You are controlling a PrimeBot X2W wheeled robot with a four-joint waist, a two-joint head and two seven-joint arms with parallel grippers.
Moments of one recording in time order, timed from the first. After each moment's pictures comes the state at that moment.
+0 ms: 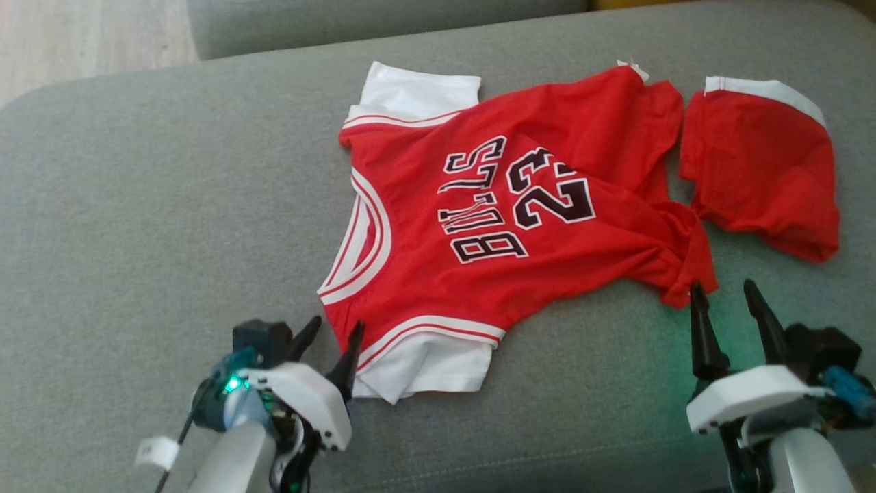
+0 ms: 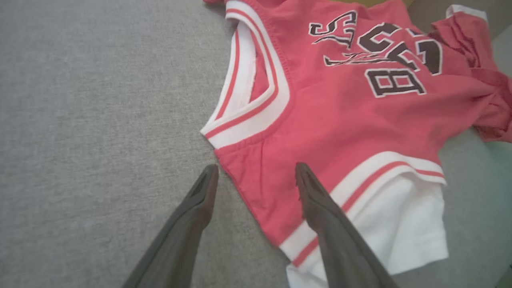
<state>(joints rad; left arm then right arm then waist) -0.22 0.05 -0.34 0.60 -0.32 -0.12 -0.12 -0.04 -0.04 -0.07 0.27 0.11 0.12 -0.10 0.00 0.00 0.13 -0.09</state>
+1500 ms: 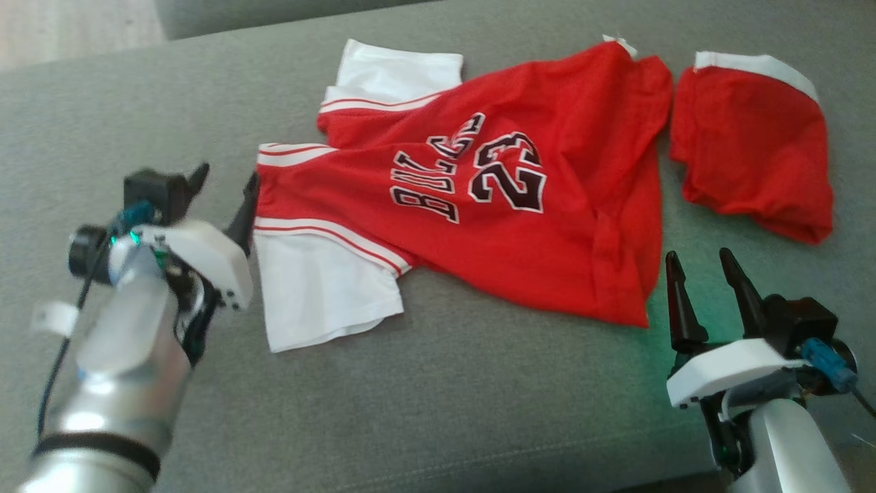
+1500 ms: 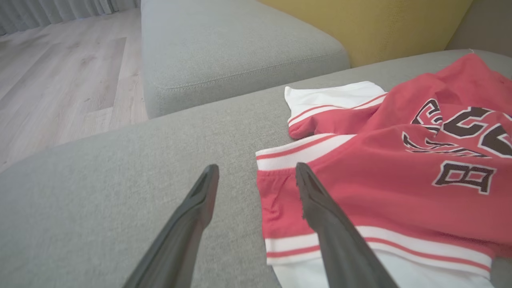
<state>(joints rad) -0.70 0.23 -0.44 0.95 -0.33 -0.13 -0.25 -0.12 -0.04 -0.01 0.30 0.10 0.12 -0.12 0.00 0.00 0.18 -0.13</state>
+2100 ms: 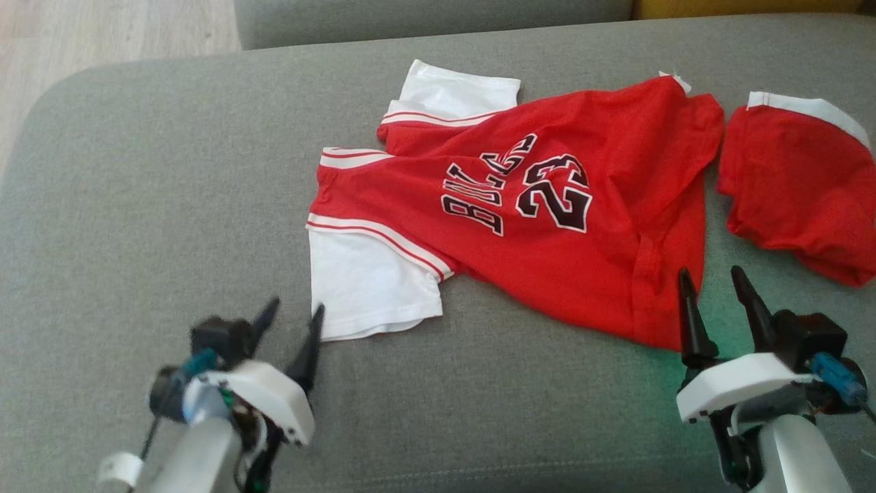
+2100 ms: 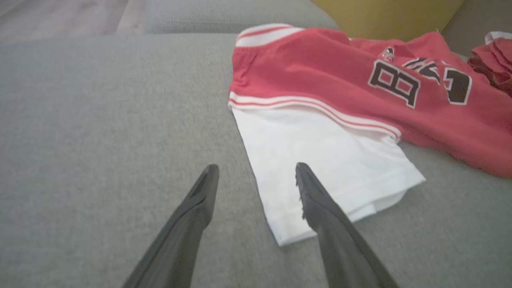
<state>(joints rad) -0.28 0.16 -0.40 0.65 -0.35 -0.10 -0.25 -0.09 -0.04 -0.04 0.30 0.10 0.12 -0.11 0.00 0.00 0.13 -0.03</state>
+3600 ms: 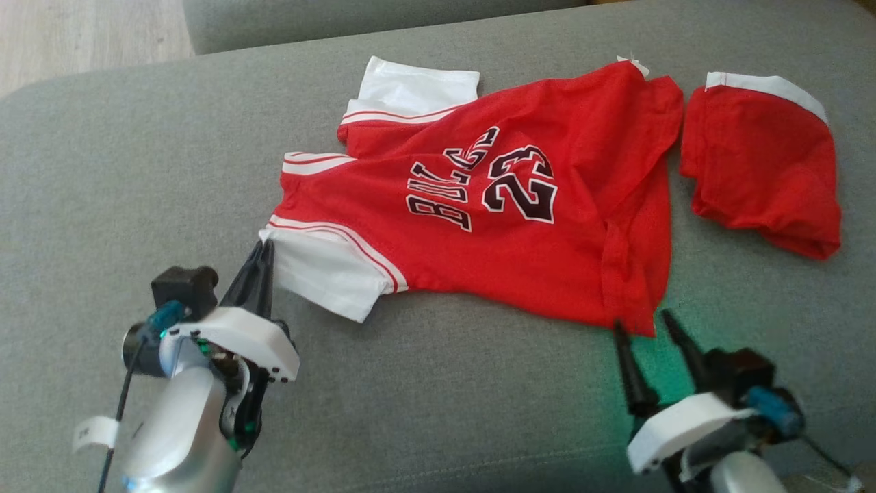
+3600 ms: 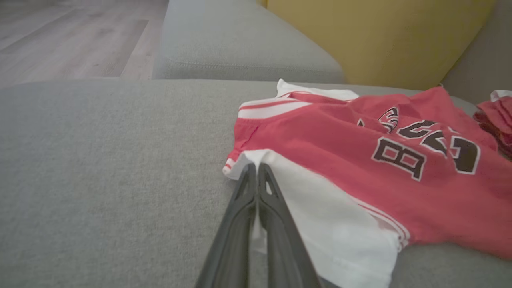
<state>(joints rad) -0.35 0.15 -0.34 0.61 -0.40 -0.02 -0.25 -0.01 -0.04 0.11 0.30 0.13 0.12 -0.09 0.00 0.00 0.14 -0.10</state>
